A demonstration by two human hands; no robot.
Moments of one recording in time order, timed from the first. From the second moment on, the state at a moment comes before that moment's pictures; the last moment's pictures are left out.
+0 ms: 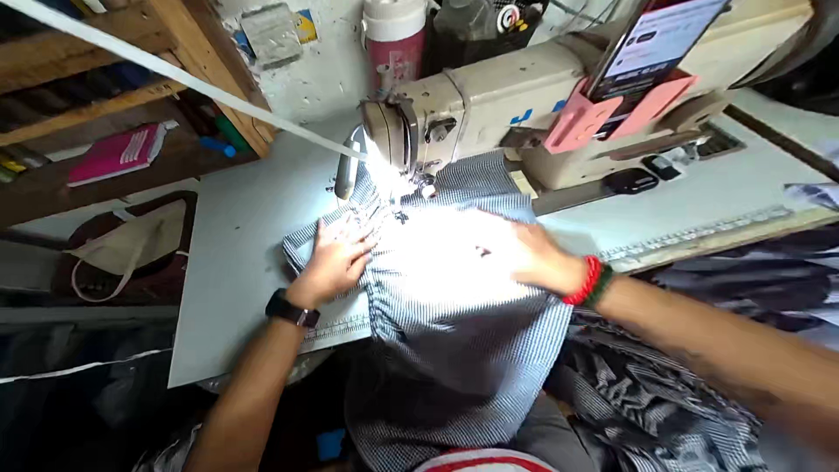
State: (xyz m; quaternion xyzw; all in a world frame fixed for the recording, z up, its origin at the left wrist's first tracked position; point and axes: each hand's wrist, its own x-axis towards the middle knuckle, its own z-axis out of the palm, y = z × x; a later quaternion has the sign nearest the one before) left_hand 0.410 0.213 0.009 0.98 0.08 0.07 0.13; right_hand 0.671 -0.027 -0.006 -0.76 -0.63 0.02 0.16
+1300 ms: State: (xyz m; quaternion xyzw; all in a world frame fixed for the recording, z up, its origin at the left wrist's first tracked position) left_hand 0.395 0.197 0.002 0.98 0.04 0.10 0.16; right_hand 0.676 -0.030 0.004 -0.79 -0.60 -0.02 0.13
